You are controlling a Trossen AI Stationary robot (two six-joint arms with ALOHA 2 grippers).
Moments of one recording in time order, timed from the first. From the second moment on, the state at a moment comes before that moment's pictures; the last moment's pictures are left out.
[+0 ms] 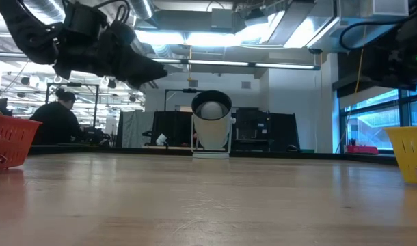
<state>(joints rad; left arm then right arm) 0.46 1.16 0.28 0.79 0.41 0.04 0.22 0.35 0.30 -1.07 1.57 1.30</state>
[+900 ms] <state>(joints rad) 0.52 1.16 0.28 0.80 0.55 0.01 0.58 0.37 0.44 -0.28 1.19 0.45</state>
